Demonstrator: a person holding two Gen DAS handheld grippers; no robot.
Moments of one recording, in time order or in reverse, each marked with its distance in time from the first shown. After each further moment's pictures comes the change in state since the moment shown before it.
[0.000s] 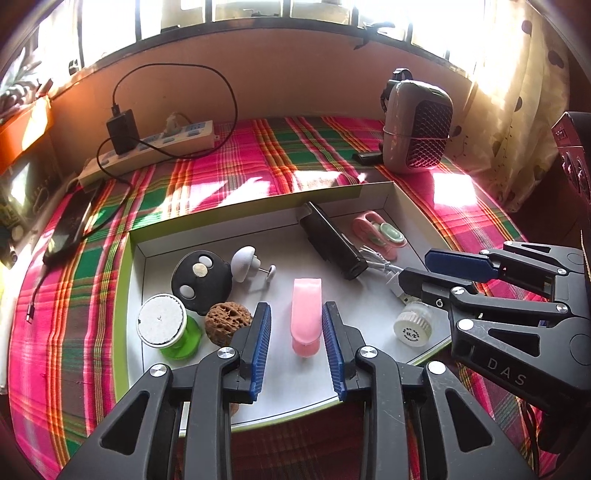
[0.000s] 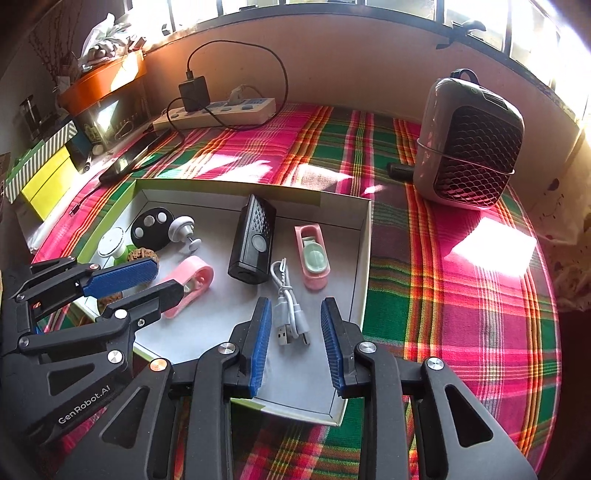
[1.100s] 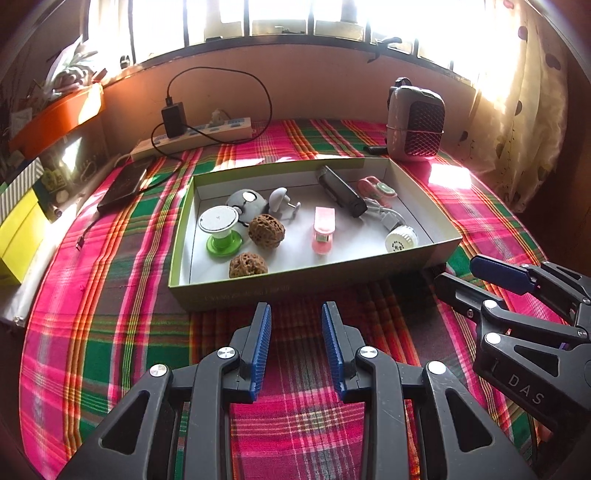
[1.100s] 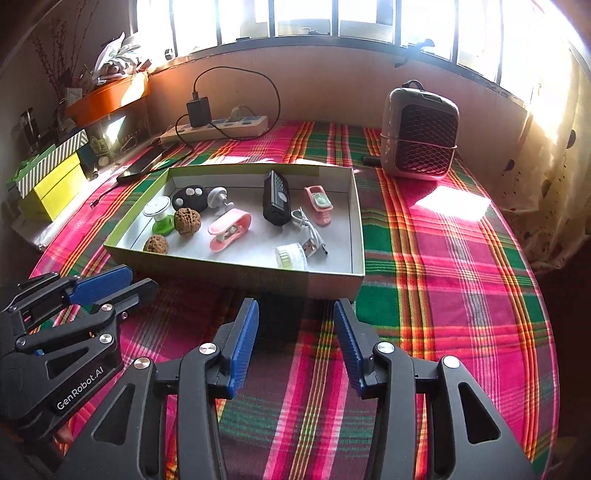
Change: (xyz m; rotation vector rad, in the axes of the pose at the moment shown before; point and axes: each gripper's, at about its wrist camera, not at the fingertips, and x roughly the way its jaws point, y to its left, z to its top) left arm -0.058 -0.003 -0.072 -0.051 -0.041 0.081; right arm -0.059 0.037 -0.075 0.072 -0.105 -0.091
